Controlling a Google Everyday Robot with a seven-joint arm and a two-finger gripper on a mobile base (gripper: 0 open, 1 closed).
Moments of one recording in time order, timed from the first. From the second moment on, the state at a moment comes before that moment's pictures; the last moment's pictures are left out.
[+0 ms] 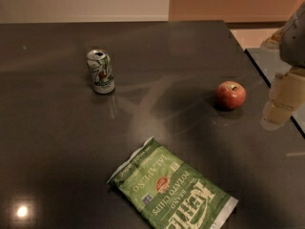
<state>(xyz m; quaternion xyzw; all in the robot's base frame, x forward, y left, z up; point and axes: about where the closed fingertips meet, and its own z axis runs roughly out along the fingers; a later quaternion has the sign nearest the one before) 0.438 -0.217 0.976 -0.60 0.78 -0.03 0.16</state>
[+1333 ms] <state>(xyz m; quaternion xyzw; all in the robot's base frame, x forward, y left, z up) 0.419 -0.135 0.956 -0.70 0.68 0.03 0.19</state>
